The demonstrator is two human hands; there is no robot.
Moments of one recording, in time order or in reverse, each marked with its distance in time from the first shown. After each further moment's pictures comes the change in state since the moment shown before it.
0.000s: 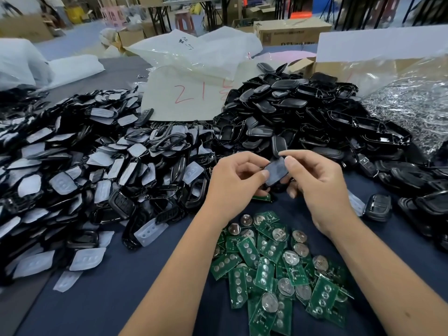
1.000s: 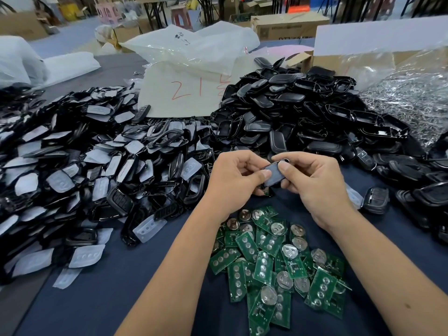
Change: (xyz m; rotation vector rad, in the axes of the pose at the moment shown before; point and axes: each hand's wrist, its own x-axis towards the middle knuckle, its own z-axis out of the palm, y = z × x) left_hand 0.002 0.000 0.002 0.034 -0.040 -0.001; right_hand 0.000 0.004 -0.001 -0.056 -0.021 0.021
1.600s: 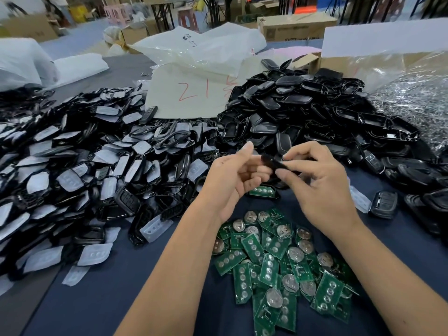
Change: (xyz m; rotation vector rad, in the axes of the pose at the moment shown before) left_hand 0.000 0.004 -0.011 -0.488 0.031 -0.227; right_hand -0.005 -0.008 0.004 -0.428 0.003 -0.340
